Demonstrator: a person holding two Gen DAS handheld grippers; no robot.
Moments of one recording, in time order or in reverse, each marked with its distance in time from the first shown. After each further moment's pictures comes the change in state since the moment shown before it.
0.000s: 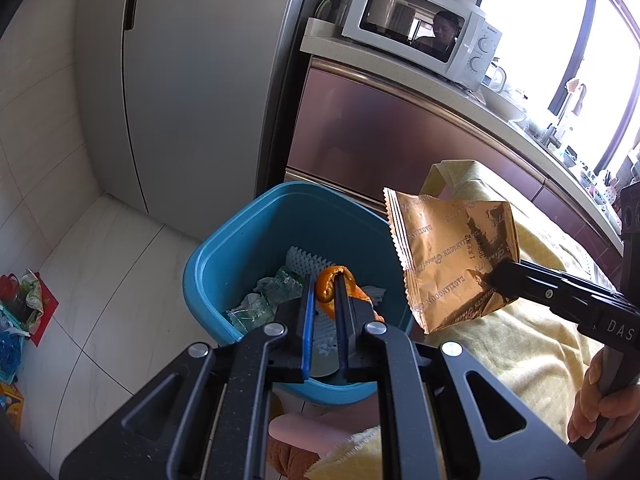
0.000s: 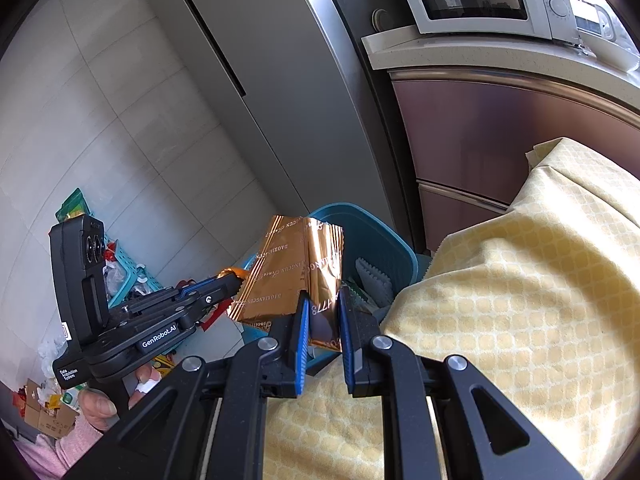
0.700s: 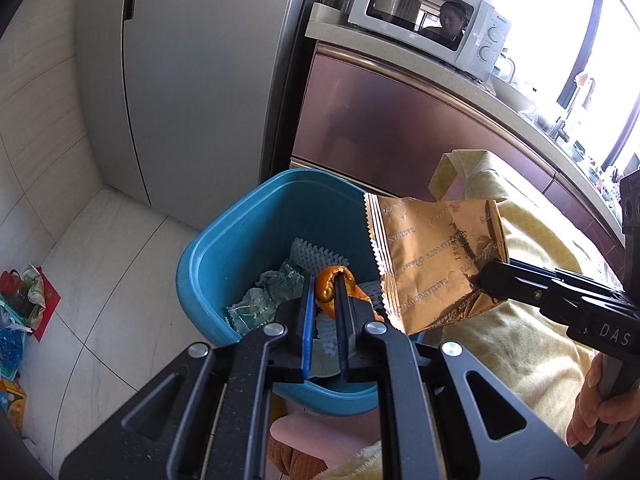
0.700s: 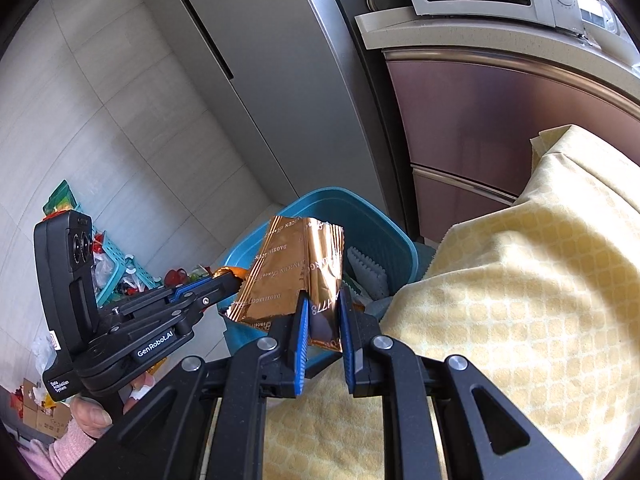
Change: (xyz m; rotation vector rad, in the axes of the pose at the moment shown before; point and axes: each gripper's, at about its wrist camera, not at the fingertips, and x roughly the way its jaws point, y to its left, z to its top) left arm 0.024 0.000 0.000 -0.003 0.036 0.020; right arm 0.032 0.000 0.006 0.006 0.060 -0.036
